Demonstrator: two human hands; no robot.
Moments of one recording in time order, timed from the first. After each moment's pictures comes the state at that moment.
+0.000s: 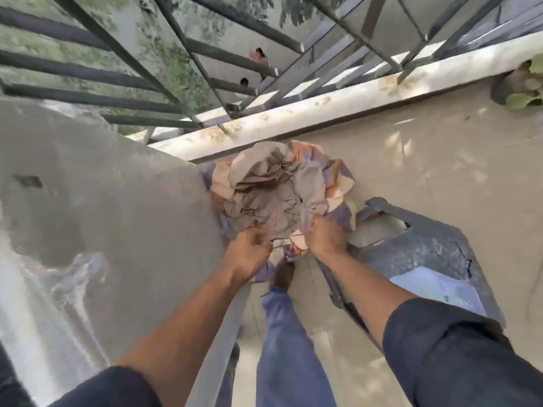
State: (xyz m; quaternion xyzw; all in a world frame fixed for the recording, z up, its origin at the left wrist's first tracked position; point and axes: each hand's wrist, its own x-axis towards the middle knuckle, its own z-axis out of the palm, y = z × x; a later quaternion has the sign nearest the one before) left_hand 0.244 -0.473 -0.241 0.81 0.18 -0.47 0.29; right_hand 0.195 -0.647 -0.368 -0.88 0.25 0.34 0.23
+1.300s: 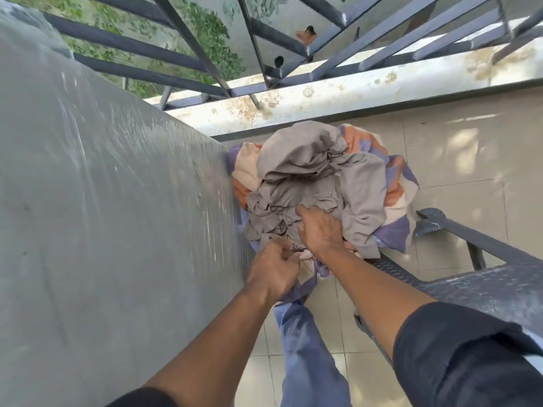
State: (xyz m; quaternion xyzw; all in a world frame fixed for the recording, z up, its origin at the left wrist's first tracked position) left_hand 0.226 -0.455 -0.365 0.79 0.24 -0.49 0.29; right_hand 0.239 -0.575 -0.503 -0.93 0.02 0.33 0.19
